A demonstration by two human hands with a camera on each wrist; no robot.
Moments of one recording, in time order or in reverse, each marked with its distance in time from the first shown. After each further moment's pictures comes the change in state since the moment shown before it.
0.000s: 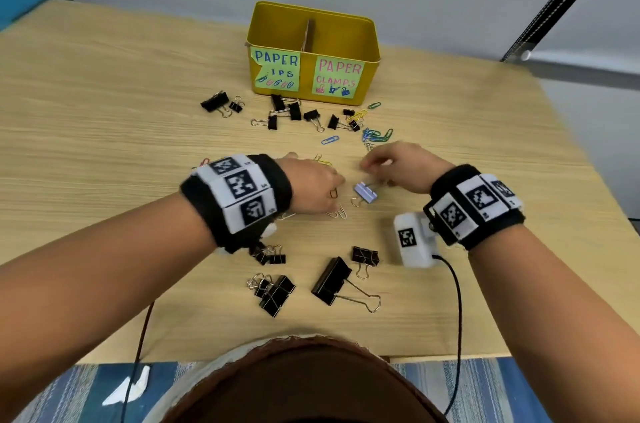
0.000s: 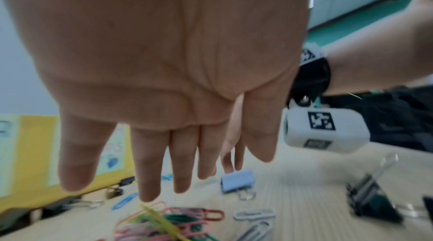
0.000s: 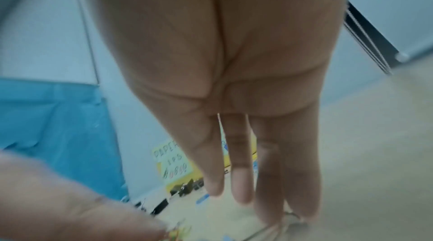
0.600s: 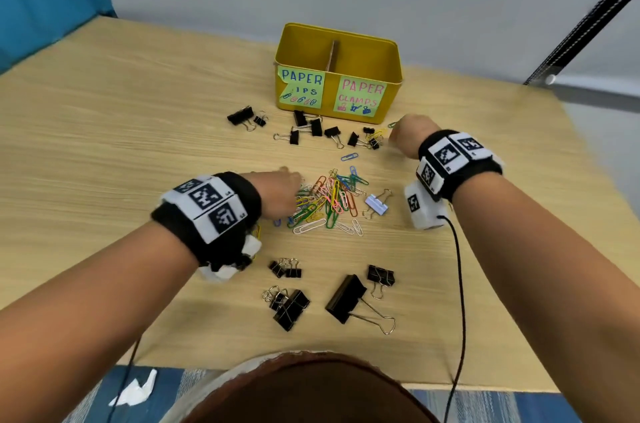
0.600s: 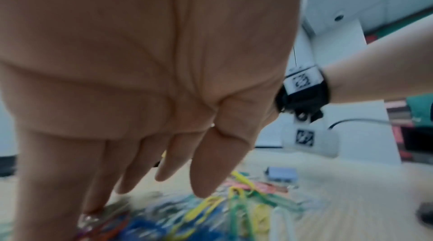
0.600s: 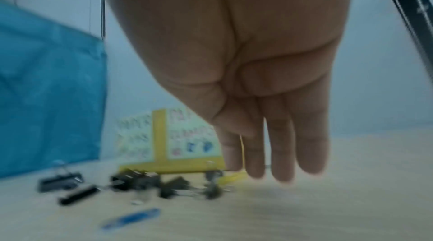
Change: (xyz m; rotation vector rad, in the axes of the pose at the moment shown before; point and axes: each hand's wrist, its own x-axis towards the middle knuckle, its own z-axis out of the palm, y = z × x) left_hand -0.020 -0.047 0.017 -0.260 -0.062 -0.329; right_hand 0.072 -0.022 -0.033 -0.379 0.130 0.196
